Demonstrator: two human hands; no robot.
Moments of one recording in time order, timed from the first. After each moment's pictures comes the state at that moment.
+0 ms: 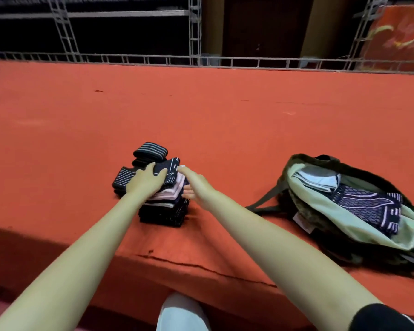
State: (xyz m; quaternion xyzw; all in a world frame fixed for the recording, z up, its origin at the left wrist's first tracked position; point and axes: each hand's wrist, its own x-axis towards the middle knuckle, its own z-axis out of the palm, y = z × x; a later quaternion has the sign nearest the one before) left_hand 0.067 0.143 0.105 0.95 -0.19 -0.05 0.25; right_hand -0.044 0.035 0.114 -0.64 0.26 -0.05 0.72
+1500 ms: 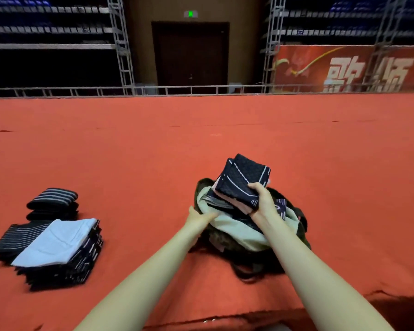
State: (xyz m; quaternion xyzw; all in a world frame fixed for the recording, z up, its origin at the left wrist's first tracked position) left_hand -0.158 -0.095 0.078 0.73 -0.25 -0.37 0.52; right_hand -0.293 -0.206 0.122 -0.32 0.32 -0.41 0.79
